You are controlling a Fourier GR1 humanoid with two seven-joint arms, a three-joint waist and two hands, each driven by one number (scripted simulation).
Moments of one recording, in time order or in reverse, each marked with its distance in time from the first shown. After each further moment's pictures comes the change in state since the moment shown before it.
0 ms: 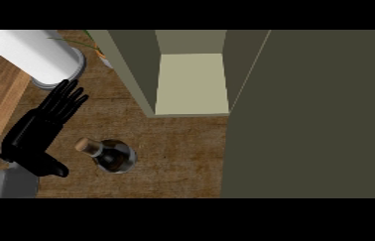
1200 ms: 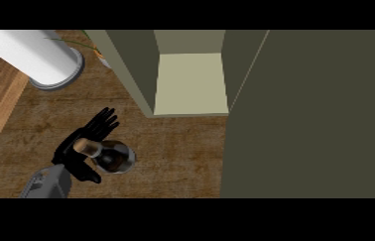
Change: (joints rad) left arm -0.152 0.012 -0.091 0.732 -0.337 -0.141 -0.465; right arm 0.112 0.030 0.015 0.018 -0.005 0.085 -0.107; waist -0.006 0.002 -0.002
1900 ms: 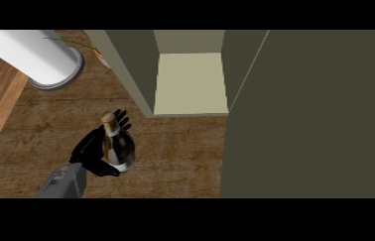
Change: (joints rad) left arm -0.085 -0.045 -0.017 0.206 -0.019 0.040 -0.094; right arm -0.049 0.009 -0.019 0.000 -0.003 -0.002 0.045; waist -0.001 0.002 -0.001
